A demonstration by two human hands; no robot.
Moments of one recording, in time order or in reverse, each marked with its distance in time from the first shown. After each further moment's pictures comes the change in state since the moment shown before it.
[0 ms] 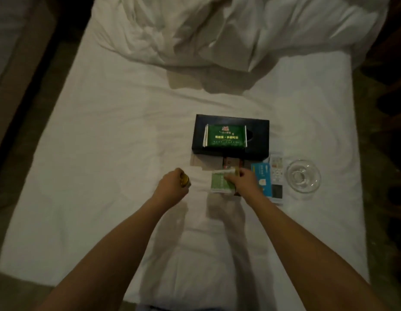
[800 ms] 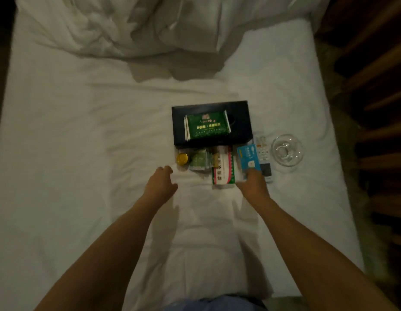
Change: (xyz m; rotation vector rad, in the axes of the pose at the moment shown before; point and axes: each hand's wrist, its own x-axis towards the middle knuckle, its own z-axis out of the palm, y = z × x) left_hand 0.040 -0.015 0.004 0.201 -0.132 0.078; right_hand -0.023 0.040 -0.015 -0.400 0.276 0.019
